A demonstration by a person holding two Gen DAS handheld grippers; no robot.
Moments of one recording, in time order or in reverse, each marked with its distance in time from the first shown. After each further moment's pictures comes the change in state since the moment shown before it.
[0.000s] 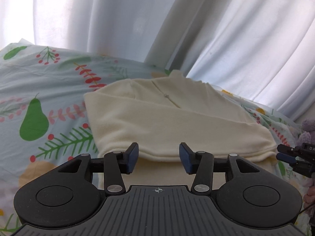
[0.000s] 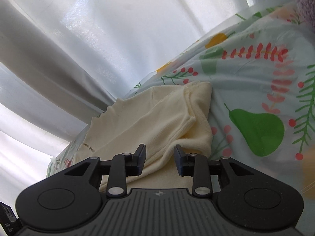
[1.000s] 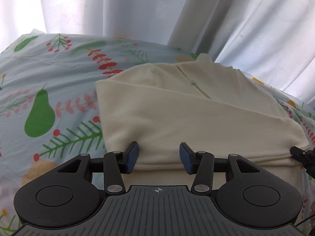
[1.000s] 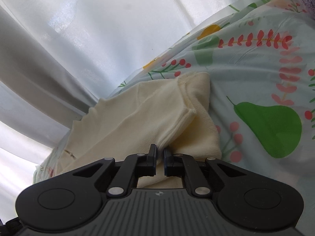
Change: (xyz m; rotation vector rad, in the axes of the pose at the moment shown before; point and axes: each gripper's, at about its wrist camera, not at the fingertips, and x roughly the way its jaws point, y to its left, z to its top) left arm 0.047 0.001 0.004 -0.010 0.117 0.170; right arm 0.051 -0.009 -0.006 0.039 -0.019 -0.073
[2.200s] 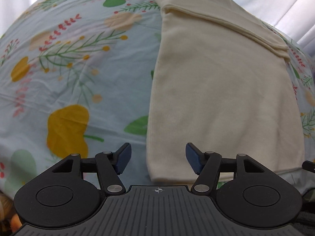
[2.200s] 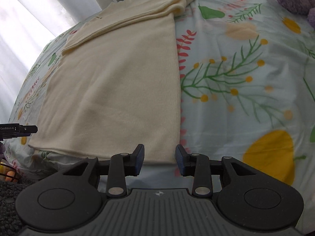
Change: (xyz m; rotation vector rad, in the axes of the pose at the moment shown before) left arm -0.166 0.060 -0.214 -0.027 0.260 0.029; right arm -0.221 -0.052 -0.175 -0.413 0.369 -0.072
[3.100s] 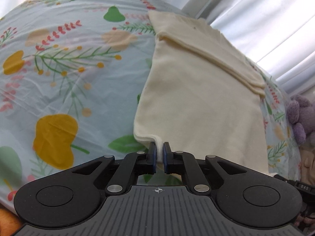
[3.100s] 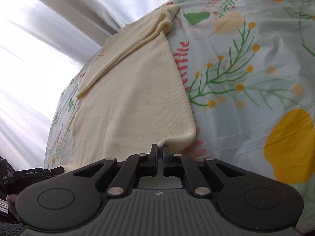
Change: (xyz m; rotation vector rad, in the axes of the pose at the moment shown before) left arm -0.031 0.017 0.012 -0.138 -0.146 -0.197; right arm -0.004 -0.023 0.002 0.263 -0.144 0.198
